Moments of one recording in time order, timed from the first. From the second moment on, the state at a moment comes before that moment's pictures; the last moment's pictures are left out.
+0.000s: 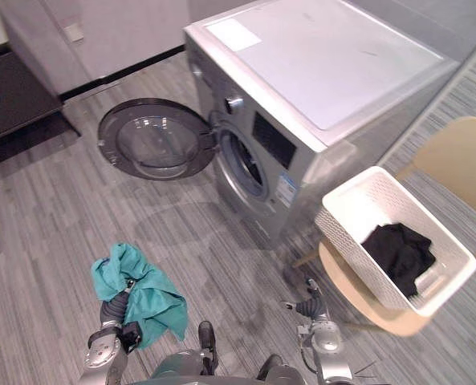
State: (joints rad) left arm 0.28 0.04 0.20 0.40 -0.10 -0.13 0.15; right arm 0.06 -0.07 -0.13 0.67 -0.16 -0.08 -0.08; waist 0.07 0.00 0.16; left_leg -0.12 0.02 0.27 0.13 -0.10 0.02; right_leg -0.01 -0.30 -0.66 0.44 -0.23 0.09
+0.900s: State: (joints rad) left arm 0.22 0.00 -0.04 0.31 -0.03 -0.13 0.09; right arm 0.16 -0.04 -0.05 0.43 -0.09 -0.08 -0.11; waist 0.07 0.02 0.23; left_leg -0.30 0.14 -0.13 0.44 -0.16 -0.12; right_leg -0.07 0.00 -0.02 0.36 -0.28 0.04
